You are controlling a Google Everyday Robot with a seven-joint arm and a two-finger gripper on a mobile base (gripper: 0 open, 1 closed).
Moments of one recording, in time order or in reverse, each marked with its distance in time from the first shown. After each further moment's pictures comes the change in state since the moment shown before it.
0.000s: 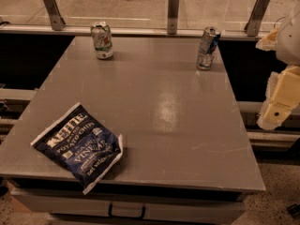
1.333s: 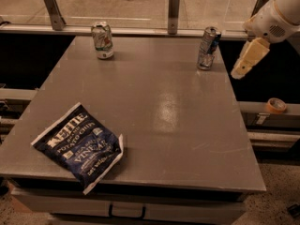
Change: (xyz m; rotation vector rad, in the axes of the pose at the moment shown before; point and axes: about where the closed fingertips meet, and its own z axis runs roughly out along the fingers) arm 0.007 -0.177 0.091 0.076 -0.196 0.093
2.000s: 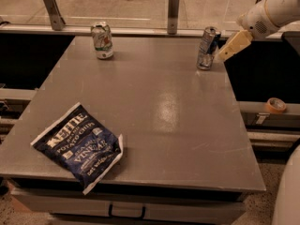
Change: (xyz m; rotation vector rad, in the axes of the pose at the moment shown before) arm -0.023 -0.068 0.043 0.054 -0.227 0.161
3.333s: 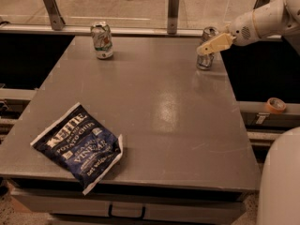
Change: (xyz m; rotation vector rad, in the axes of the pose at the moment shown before) arm -0.028 0.016 0.047 -0.194 -0.245 0.184
